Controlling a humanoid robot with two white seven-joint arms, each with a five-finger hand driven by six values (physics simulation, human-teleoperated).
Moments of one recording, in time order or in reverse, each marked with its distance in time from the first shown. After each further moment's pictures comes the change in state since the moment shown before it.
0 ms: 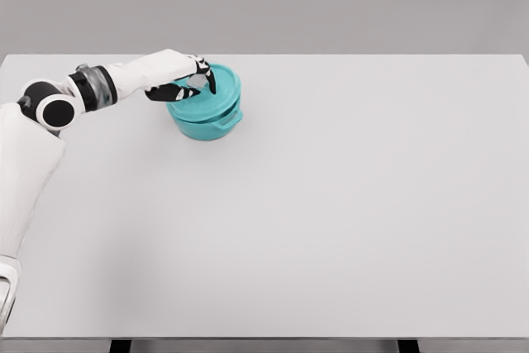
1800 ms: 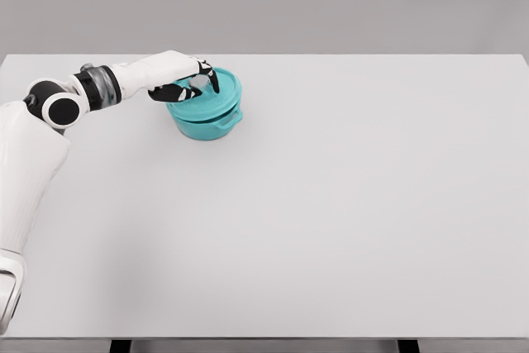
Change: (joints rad) left arm -0.018 -0.017 -0.003 0.040 -0.014 0.000 0.000; right arm 0.000 0.000 0.000 0.000 0.000 0.000 0.000
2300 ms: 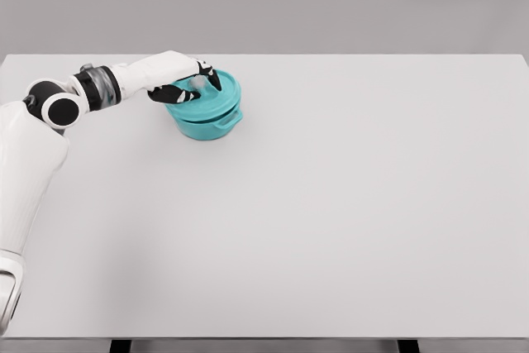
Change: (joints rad) left arm 0.002 0.001 0.000 -0.001 0.000 0.000 0.000; right arm 0.000 0.000 0.000 -0.001 0.000 0.000 0.000
